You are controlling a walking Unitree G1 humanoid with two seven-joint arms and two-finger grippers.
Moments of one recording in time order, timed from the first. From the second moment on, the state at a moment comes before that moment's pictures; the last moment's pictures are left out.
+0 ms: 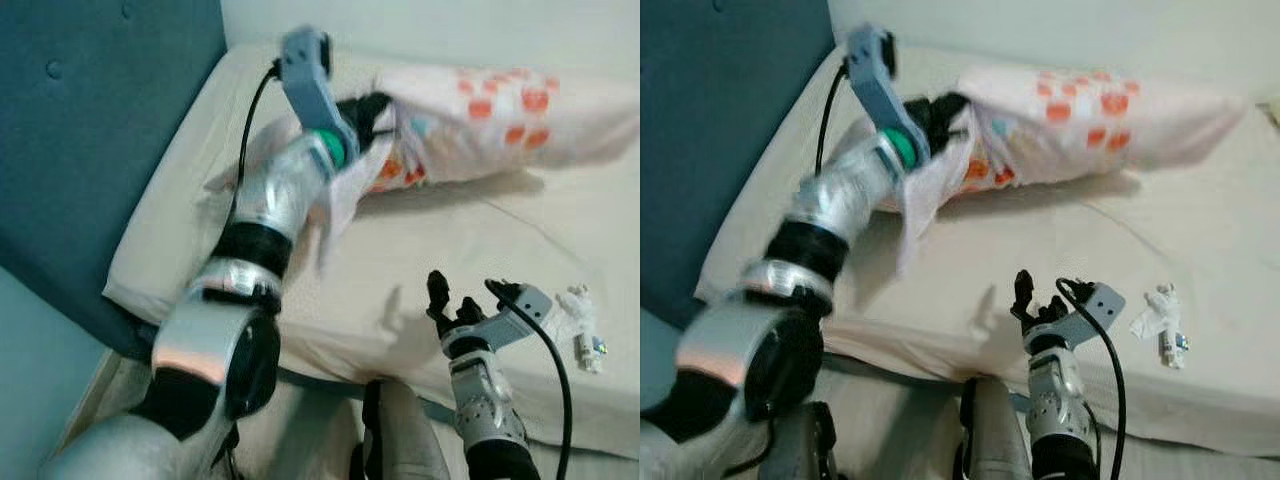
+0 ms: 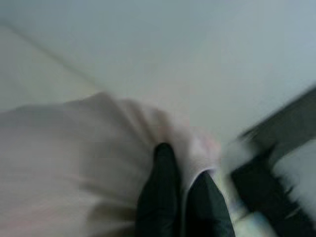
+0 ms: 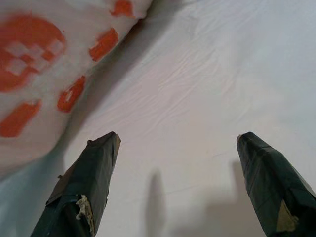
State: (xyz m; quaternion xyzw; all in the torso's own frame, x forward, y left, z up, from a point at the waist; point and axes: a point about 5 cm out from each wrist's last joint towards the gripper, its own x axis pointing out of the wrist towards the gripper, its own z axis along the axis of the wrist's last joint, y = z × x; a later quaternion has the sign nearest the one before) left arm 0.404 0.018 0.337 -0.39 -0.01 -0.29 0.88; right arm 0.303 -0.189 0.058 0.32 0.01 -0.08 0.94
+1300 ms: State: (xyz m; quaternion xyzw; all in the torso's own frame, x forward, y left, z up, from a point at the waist) left arm 0.398 0.263 0.345 -0.17 -0.20 0.38 0.89; right arm 0.299 -0.182 0.054 0.32 0.02 -0.07 0.95
